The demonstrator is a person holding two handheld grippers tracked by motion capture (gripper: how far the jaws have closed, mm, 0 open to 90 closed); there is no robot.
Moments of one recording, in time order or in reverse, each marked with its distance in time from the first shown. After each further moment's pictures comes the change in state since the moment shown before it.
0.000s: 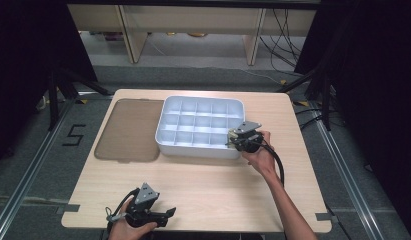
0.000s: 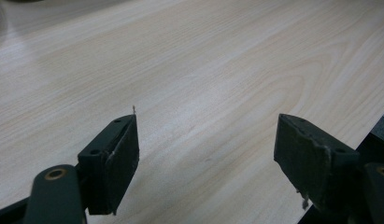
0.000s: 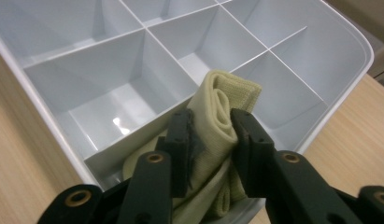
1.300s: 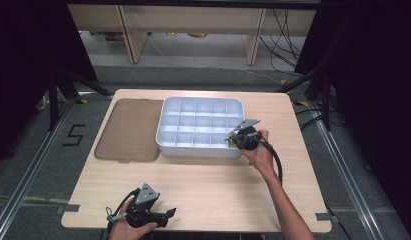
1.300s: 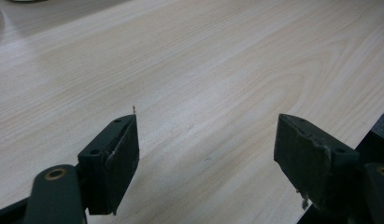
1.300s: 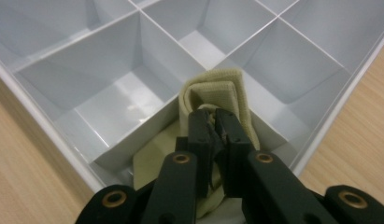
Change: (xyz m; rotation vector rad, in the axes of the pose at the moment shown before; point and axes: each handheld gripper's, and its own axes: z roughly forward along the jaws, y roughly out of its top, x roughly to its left) left arm 0.000 0.000 0.001 0.010 0.010 0.004; right arm -0.005 0.004 0.005 0.093 0.041 0.085
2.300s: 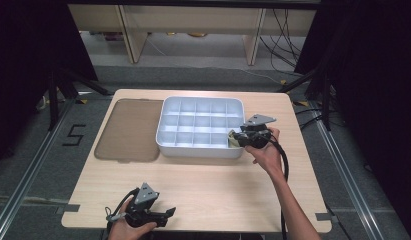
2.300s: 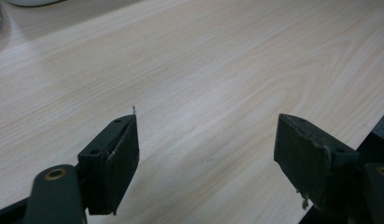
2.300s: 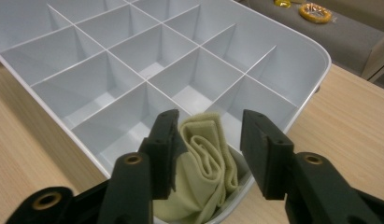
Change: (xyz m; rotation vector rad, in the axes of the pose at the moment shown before) left arm 0.002 0.000 -0.002 -0.018 -0.004 0.006; right arm -0.005 0.004 -0.039 -0.192 -0.001 0.069
